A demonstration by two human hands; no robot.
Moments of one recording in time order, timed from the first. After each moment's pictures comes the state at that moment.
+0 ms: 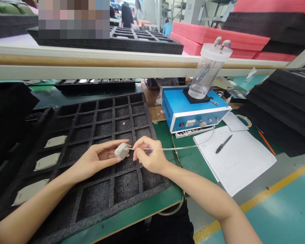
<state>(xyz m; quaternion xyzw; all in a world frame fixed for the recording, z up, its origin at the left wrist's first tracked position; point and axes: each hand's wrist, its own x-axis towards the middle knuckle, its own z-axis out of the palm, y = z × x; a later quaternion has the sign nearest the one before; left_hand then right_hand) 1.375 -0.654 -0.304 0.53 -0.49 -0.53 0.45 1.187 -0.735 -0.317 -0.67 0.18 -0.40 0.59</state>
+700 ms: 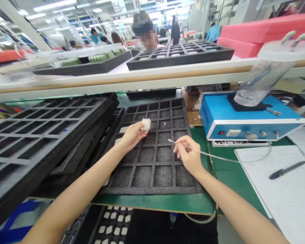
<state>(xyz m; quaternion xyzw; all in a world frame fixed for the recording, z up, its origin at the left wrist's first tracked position) 1.408 -0.674 -0.295 0.64 -0.25 -0.36 0.63 1.185 -0.739 -0.326 -0.64 0.21 -0.45 0.58</state>
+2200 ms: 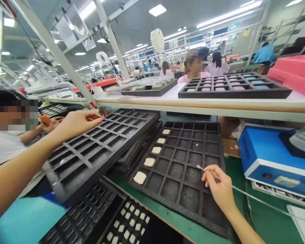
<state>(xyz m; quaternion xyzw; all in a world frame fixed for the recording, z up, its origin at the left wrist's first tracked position) 1.504 -0.450 -0.091 0.95 -0.26 0.16 0.11 1.182 -0.743 -0.331 -0.71 0.23 -0.36 0.56</state>
